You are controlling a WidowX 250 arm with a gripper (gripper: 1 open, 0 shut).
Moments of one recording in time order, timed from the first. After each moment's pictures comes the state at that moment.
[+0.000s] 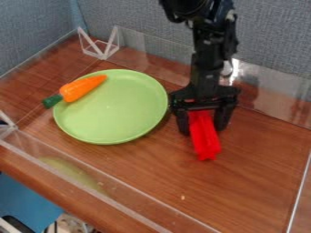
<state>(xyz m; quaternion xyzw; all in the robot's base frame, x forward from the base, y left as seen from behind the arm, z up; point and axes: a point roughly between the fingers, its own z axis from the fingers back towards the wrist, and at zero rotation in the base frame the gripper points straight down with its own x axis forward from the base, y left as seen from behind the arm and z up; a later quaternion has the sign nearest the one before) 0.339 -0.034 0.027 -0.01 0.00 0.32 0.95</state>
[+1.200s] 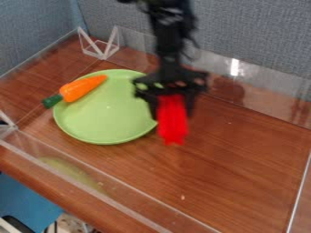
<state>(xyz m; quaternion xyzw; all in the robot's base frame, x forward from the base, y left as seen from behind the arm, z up) 0.313 0.022 0.069 -0.05 -0.03 0.29 0.95</state>
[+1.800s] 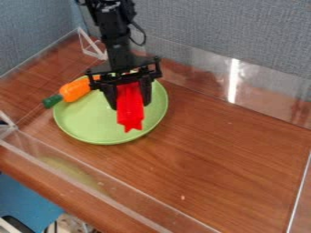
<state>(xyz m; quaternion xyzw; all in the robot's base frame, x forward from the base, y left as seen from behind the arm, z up) 0.299 0.066 0.073 -0.08 -0.03 0.32 0.94</state>
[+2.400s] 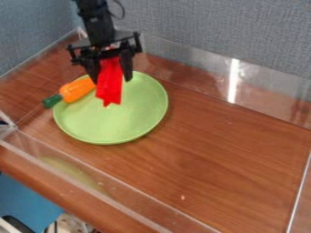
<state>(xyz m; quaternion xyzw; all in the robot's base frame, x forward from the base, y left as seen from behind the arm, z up) 0.311 0.102 0.083 -0.08 -0.03 0.28 0.96</state>
